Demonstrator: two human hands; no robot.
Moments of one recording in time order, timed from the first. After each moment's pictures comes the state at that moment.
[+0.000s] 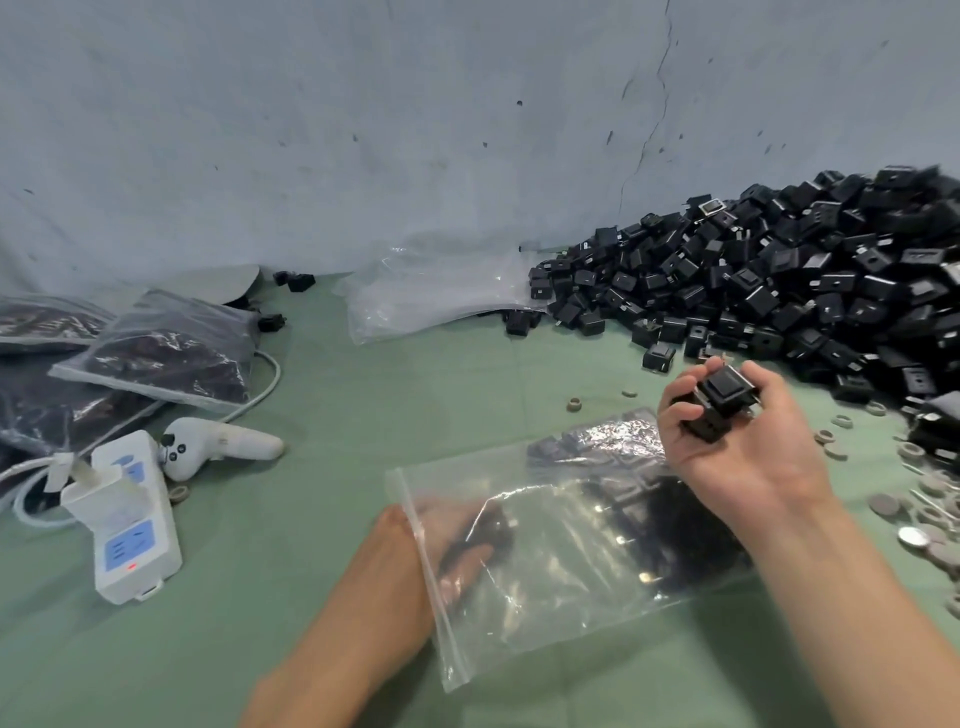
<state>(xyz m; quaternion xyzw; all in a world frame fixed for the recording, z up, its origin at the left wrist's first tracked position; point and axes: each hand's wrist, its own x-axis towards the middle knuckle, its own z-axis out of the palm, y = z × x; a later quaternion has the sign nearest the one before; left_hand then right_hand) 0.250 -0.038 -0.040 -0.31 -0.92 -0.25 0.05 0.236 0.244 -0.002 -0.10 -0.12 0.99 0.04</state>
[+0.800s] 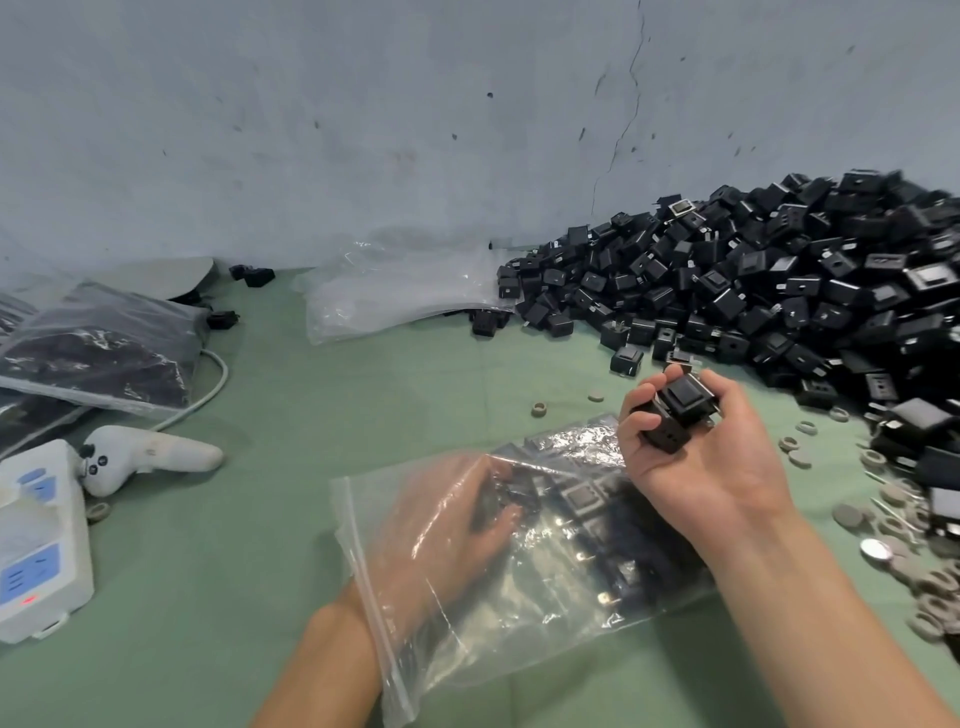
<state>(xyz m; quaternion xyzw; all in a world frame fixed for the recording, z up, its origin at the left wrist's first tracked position) 0.198 0.029 -0.075 -0.27 -0.90 -0.34 0.02 0.231 0.248 -0.001 -0.13 -0.13 0.98 0.03</state>
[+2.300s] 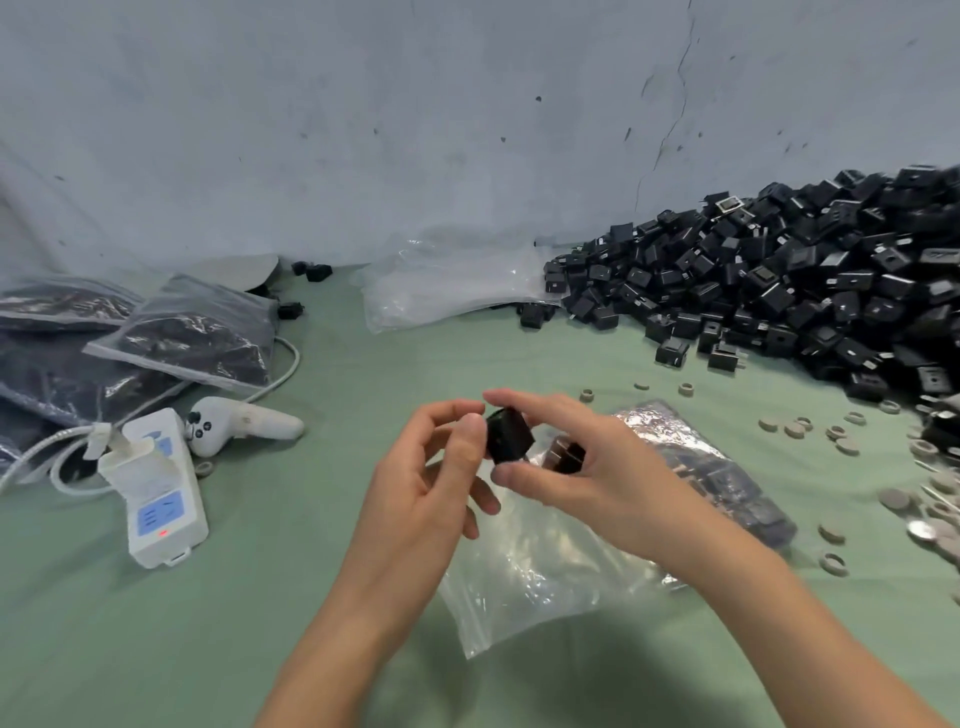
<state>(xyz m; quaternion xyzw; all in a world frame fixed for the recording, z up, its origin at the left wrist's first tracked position) 0.277 -0.016 0.008 -0.14 -0.73 -0.66 0.06 0.261 0.165 0.004 0.20 -0.83 0.52 0.06</state>
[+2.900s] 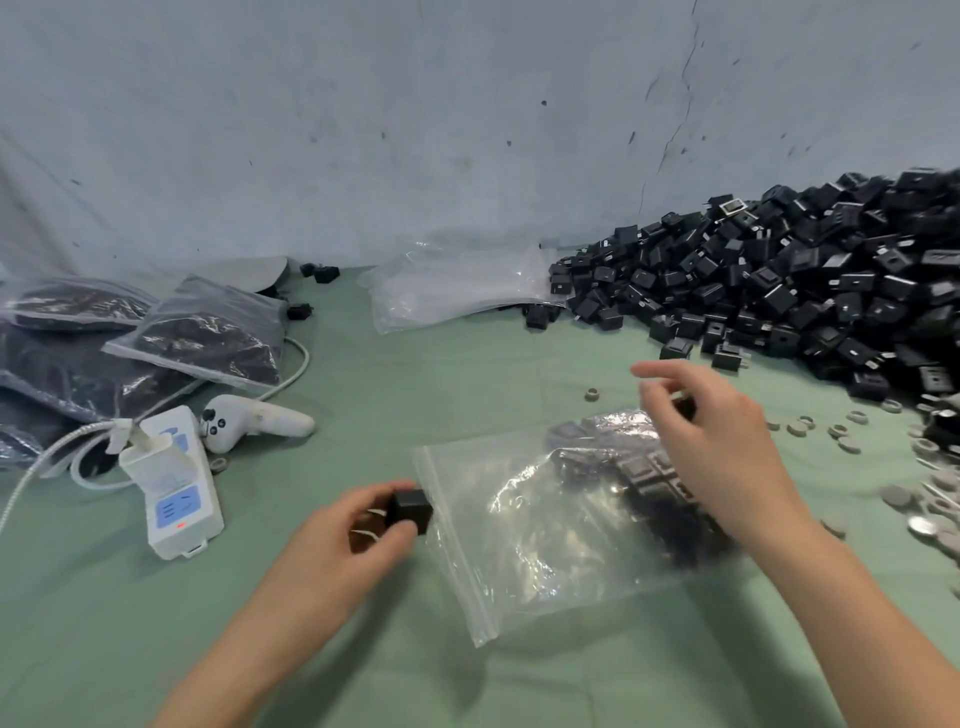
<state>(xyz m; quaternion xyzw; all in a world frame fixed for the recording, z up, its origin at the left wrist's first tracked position) 0.283 -0.093 -0.020 -0.08 -0.86 -0.50 0.01 0.254 0.218 -0.007 0.01 -0.85 0.46 0.27</state>
